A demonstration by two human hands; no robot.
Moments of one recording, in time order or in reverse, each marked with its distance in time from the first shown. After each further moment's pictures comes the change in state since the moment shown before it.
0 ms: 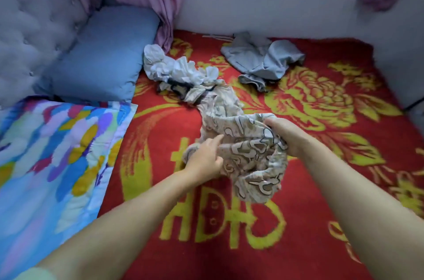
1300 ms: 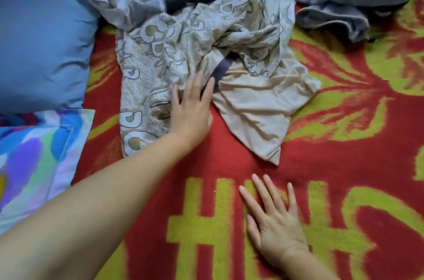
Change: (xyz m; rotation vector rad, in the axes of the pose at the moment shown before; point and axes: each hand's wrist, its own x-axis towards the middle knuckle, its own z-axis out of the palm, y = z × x) left_hand 0.351 -0.267 0.047 0.802 0.207 0.000; right_hand 0.316 0.252 0.158 -1.217 0.299 -0.708
